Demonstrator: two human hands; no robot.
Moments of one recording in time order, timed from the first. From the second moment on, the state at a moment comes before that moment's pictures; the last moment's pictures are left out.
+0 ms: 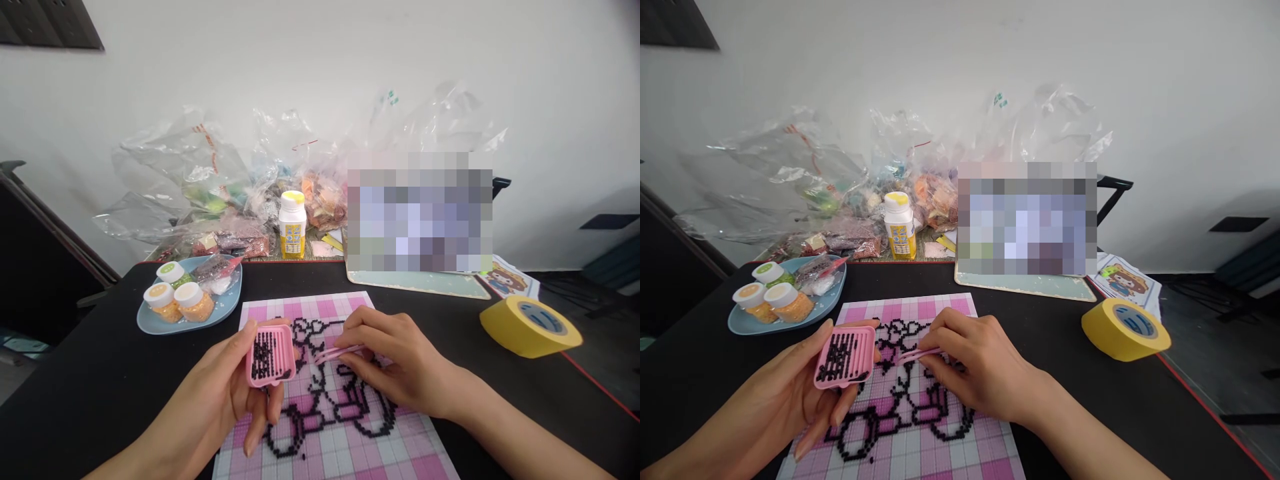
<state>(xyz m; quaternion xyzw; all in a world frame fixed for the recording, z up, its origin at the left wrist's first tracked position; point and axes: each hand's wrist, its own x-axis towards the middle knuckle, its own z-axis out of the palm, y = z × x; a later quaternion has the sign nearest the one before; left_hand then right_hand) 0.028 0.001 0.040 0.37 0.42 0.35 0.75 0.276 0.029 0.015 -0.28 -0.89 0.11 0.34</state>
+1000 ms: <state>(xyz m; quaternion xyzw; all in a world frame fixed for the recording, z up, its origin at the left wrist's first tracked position) 0.027 -0.002 0.026 0.33 0.33 0.30 0.83 0.265 0.023 0.013 -0.25 -0.89 0.13 0.35</state>
